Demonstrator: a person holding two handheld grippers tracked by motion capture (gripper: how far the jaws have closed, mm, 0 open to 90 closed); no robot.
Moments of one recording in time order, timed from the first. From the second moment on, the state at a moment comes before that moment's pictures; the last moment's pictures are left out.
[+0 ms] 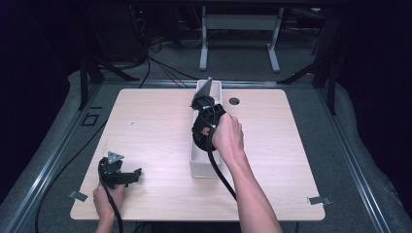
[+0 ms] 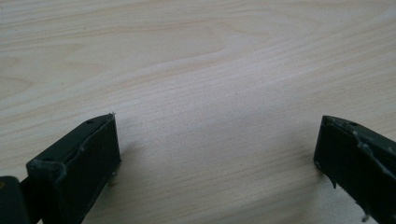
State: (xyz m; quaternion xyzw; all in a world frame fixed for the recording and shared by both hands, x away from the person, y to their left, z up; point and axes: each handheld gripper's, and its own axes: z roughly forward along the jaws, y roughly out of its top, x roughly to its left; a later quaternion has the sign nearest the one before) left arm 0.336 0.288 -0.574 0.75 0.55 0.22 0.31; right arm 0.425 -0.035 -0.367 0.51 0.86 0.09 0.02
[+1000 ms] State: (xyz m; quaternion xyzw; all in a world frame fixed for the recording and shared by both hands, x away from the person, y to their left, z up) left arm 0.336 0.288 -0.574 0.75 0.55 0.22 0.31; right arm 0.431 -0.034 -0.414 0.54 0.84 0.08 0.00
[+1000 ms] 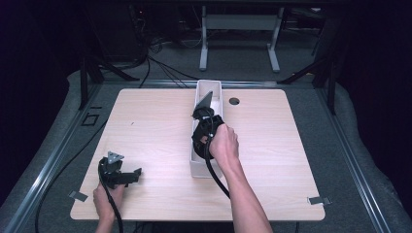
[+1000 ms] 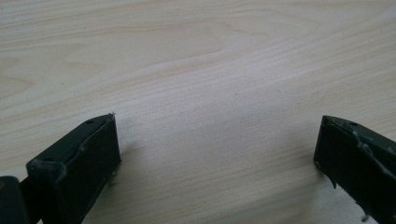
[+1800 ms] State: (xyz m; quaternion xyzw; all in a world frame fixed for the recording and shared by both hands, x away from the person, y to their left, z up) left arm 0.336 0.288 -0.574 0.75 0.55 0.23 0.31; right arm 0.430 -0.036 -0.426 0.54 0.84 0.08 0.00
